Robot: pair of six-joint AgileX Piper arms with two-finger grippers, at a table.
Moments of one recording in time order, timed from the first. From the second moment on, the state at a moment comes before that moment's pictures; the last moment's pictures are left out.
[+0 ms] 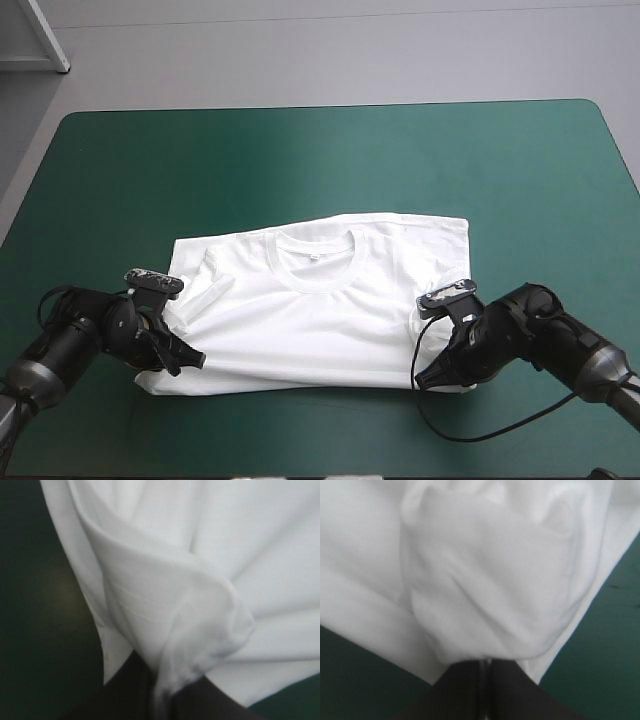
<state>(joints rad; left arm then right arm) -0.24 1.14 -0.69 0.02 0.95 0.04 0.56 1.21 -0.77 0.09 0.97 0.07</state>
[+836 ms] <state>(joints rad) -0.23 1.54 -1.36 0.11 1.00 0.09 0.43 1.38 -1.19 -0.26 0.76 0.25</state>
